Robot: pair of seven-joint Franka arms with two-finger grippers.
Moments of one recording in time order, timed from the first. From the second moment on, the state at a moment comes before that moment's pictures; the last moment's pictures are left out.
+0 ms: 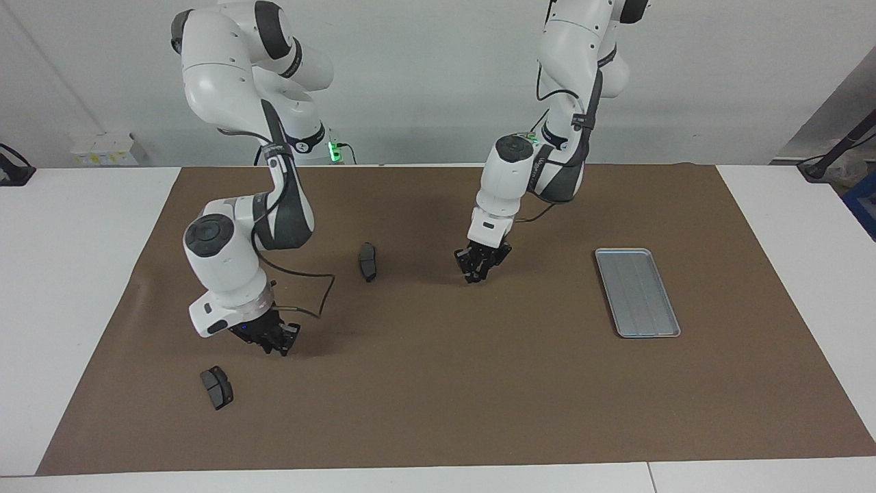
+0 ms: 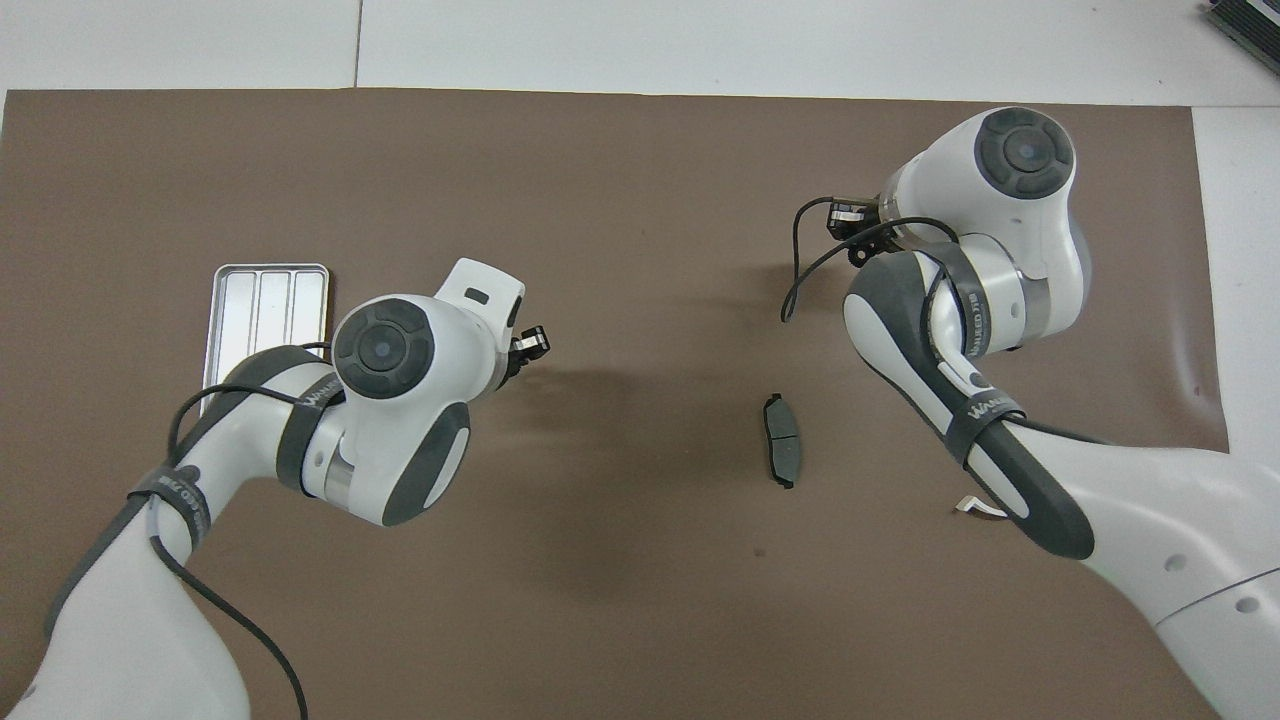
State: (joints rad) left arm -0.55 0.27 -0.08 -2.11 0.00 2.66 -0.94; right arm -0.09 0.56 0.15 -1.59 -0.08 2.26 0.27
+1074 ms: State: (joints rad) left arm -0.16 0.24 -0.06 -1.78 -0.12 2.17 -0.46; right arm -0.02 0.51 0.17 -1.60 -0.08 2.28 0.20
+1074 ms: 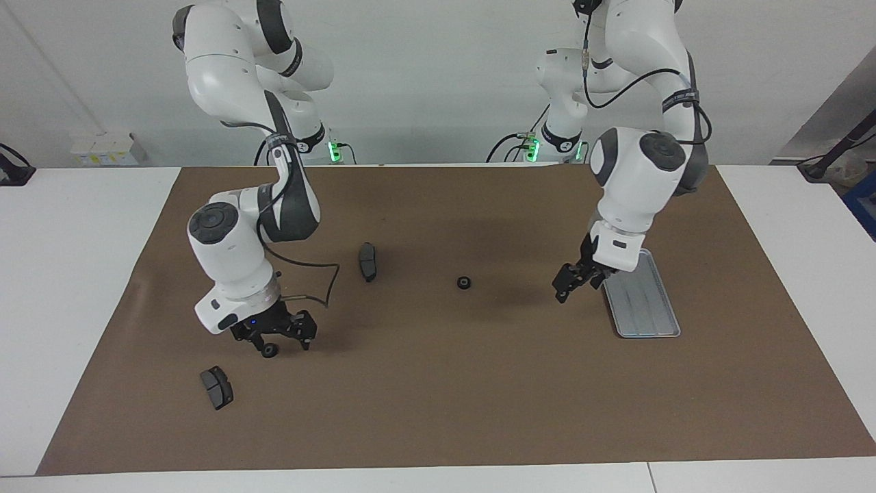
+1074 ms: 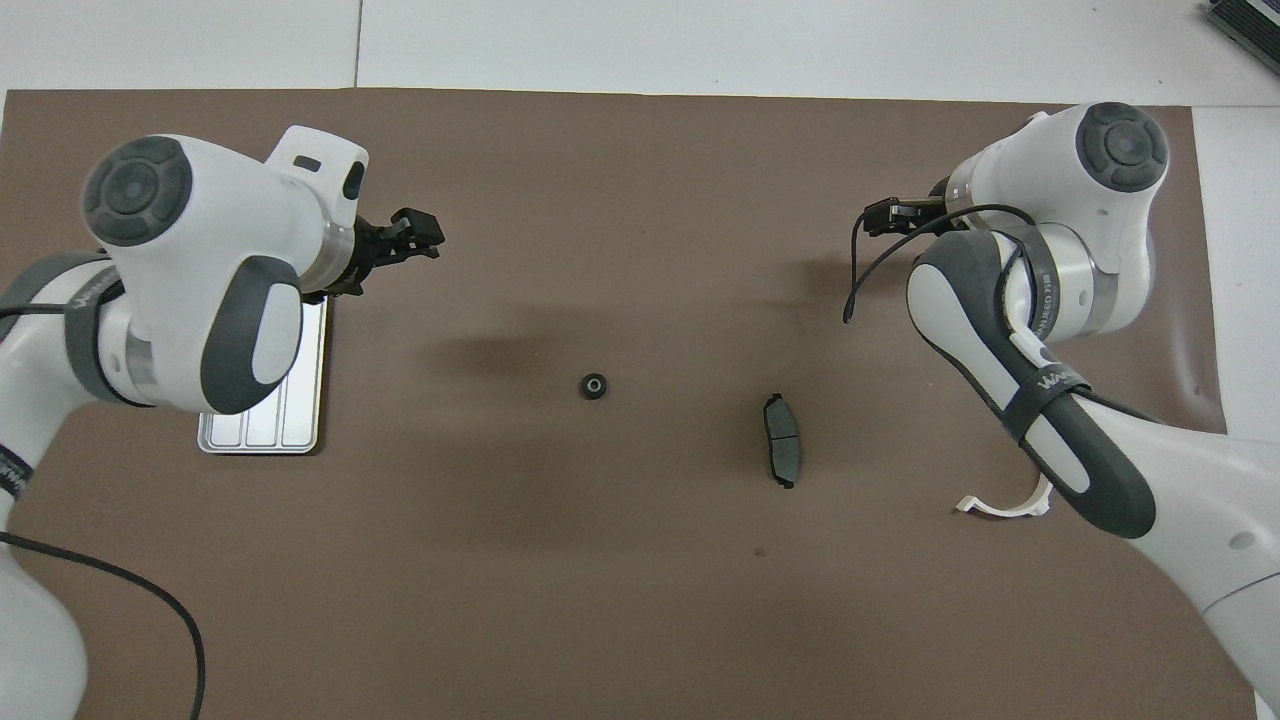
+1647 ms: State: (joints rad) left arm -0.04 0.11 -0.05 -1.72 0.02 1.84 -0.16; right arm 0.21 0.50 0.17 -1.59 -0.08 2.28 0.52
